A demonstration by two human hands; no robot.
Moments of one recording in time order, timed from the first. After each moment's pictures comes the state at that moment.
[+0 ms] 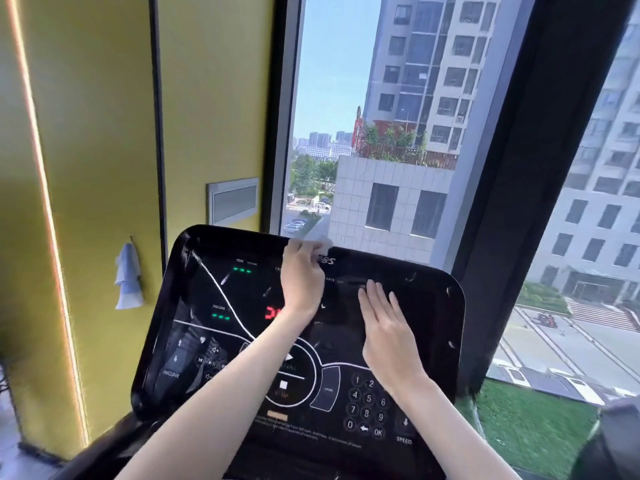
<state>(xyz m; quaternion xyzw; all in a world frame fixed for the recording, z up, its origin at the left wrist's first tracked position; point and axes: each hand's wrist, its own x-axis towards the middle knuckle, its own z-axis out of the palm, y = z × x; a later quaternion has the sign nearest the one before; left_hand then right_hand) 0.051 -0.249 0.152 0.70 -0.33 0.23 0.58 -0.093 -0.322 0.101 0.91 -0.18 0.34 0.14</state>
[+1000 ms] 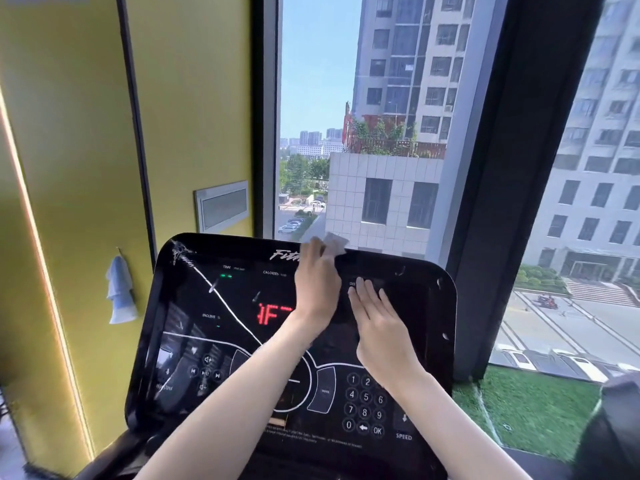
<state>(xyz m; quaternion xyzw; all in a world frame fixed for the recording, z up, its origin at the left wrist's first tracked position) 0.025 -0.275 0.152 0.73 -0.41 0.33 0.44 -0.095 -0.324 0.104 0.93 -0.17 0.31 0.13</state>
